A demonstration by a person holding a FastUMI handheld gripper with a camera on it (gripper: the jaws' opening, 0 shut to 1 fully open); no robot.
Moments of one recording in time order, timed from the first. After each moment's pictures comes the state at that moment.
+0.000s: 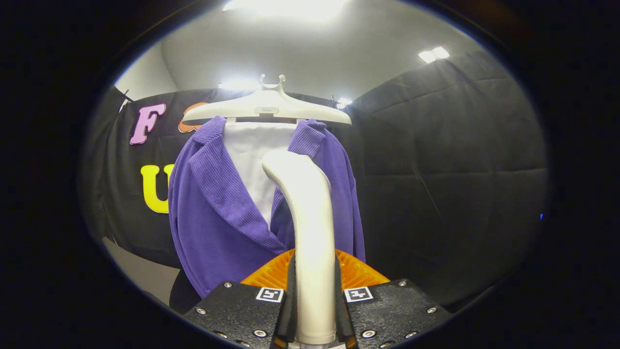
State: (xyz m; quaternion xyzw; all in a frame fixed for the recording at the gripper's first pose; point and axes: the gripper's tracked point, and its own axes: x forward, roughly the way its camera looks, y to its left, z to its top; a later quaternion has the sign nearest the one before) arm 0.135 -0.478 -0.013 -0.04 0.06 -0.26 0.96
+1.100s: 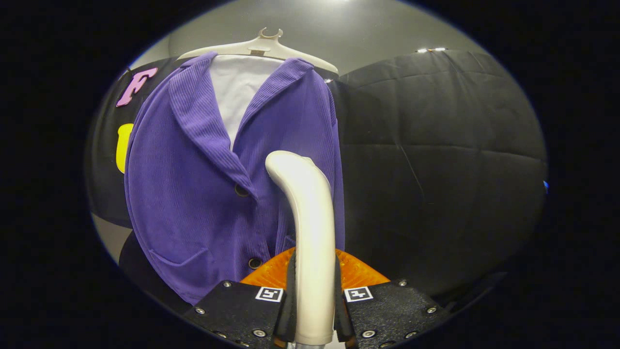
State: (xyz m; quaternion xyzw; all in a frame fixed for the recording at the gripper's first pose) arm 0.094 -0.507 -0.138 -0.07 0.15 -0.32 0.93
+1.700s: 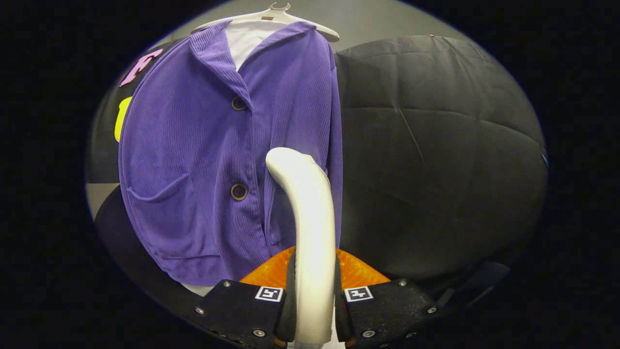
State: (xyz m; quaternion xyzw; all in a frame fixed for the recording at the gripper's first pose) arm 0.058 -0.515 -0.230 -0.05 0.23 -0.34 0.91
